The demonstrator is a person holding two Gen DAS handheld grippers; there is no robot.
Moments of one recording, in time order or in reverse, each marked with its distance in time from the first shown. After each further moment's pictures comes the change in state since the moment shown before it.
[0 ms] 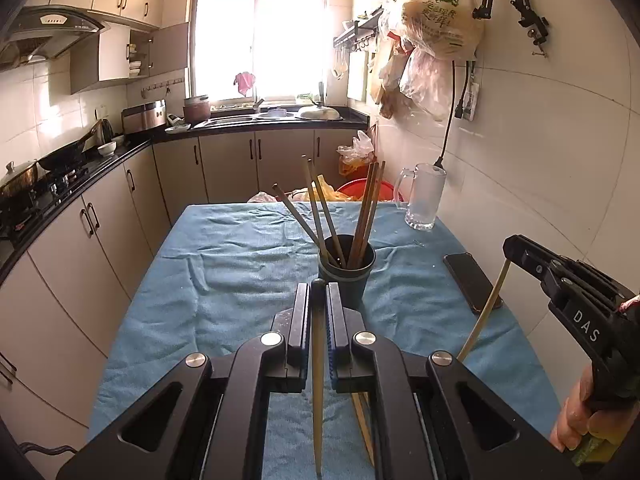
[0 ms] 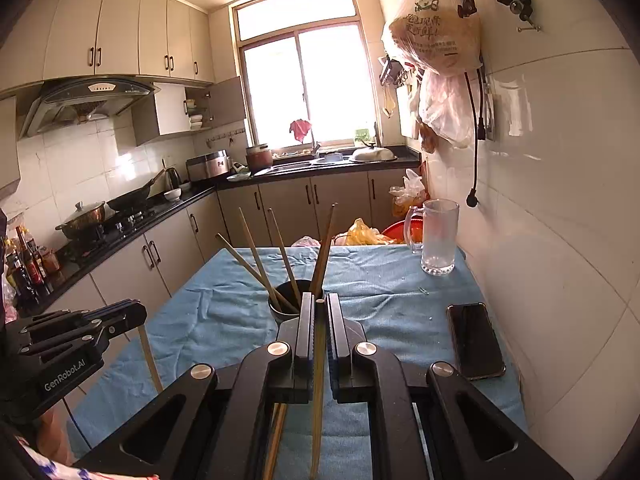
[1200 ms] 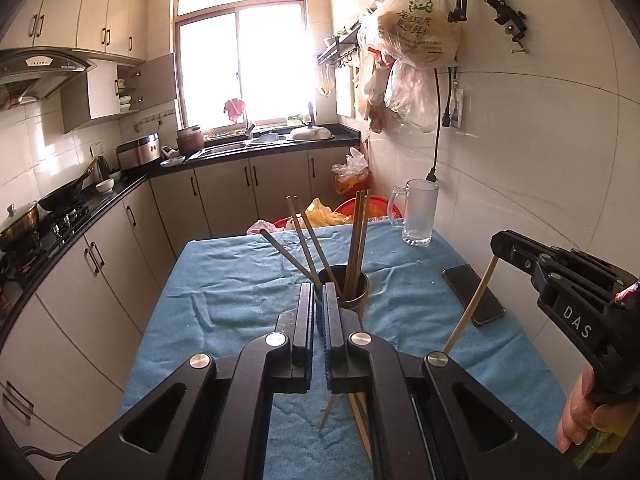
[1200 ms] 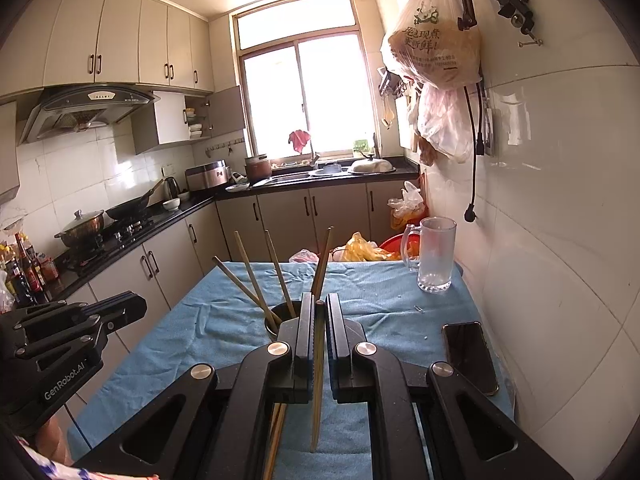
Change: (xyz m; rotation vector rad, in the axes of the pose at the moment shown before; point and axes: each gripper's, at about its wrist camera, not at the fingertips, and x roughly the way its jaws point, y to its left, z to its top) left arm -0.009 -0.021 0.022 0.096 -0.066 0.017; right arm -0.004 0.000 0.016 -0.005 -0.029 -0.006
